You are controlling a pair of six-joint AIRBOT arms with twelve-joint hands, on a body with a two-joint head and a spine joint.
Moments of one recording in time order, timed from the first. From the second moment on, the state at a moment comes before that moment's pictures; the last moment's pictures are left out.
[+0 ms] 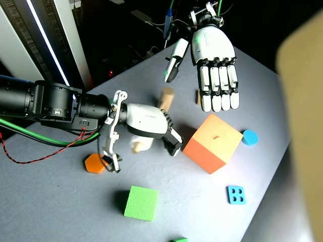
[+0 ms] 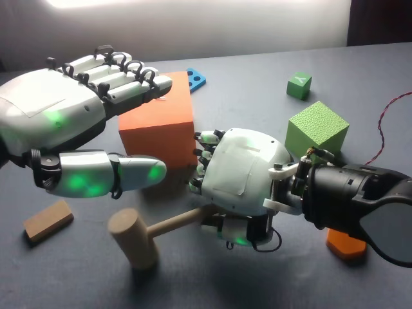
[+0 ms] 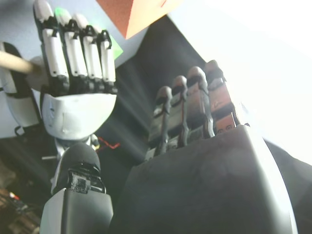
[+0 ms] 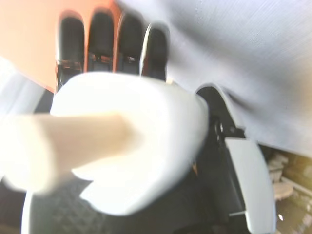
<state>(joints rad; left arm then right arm) 0.63 -0.78 0.92 0.05 -0.69 0.91 -0.46 -1.38 1.09 -2.72 -0.34 1.11</state>
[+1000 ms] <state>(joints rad) 0.58 -0.77 0.87 0.04 -0.66 0.91 -0.35 -0.90 0.68 -2.44 -0.35 1.10</state>
